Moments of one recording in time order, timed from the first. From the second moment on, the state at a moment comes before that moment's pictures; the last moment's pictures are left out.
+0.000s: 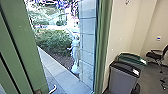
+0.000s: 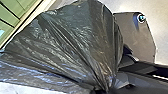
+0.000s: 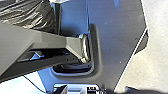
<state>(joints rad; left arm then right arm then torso) 1.42 3.05 -2.79 -0.25 0.09 0.34 -1.63 3.08 -2.76 -0.02 0.07 0.08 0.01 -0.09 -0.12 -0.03</state>
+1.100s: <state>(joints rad) 1.45 3.05 -2.79 -0.19 0.02 0.34 -1.63 3.08 -2.77 -0.02 0.07 0.08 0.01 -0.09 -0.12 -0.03</state>
